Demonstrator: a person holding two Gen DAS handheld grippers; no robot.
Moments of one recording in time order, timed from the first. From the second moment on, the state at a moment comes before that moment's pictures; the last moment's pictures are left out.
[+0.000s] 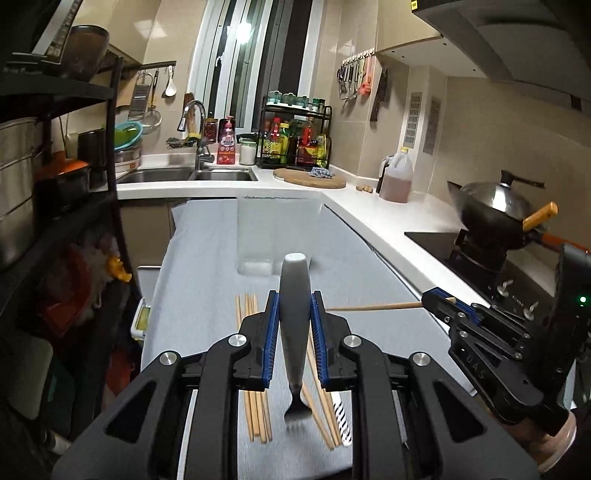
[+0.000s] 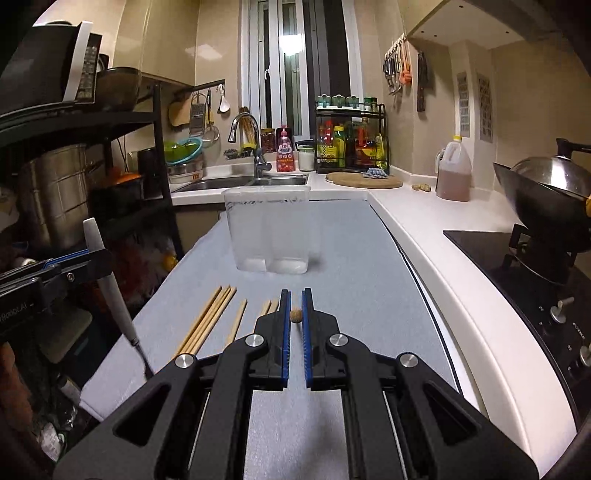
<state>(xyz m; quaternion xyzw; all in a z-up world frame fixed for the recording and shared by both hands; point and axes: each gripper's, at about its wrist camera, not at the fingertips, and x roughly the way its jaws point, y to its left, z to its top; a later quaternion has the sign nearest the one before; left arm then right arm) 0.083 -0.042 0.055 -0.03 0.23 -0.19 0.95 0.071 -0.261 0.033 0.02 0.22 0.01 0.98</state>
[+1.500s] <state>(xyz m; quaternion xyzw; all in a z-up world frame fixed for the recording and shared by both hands) 0.274 -0.057 0.213 0.01 0.20 -0.19 0.96 0.230 -0.264 0.218 0.00 0.14 0.08 0.99</state>
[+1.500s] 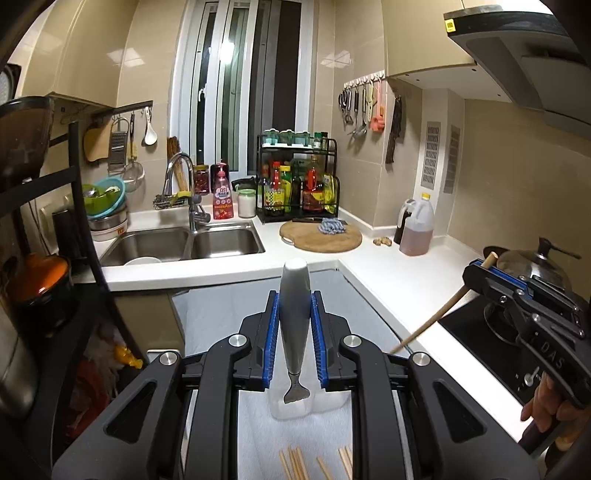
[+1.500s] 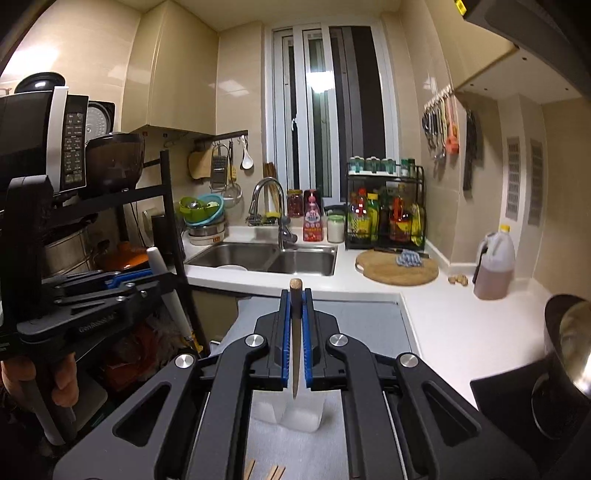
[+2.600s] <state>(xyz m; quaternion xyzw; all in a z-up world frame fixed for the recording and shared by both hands) 0.358 -0.072 0.123 -0.01 0.28 -0.16 0.95 0.312 -0.259 0.141 0.00 0.22 0.07 0.97</state>
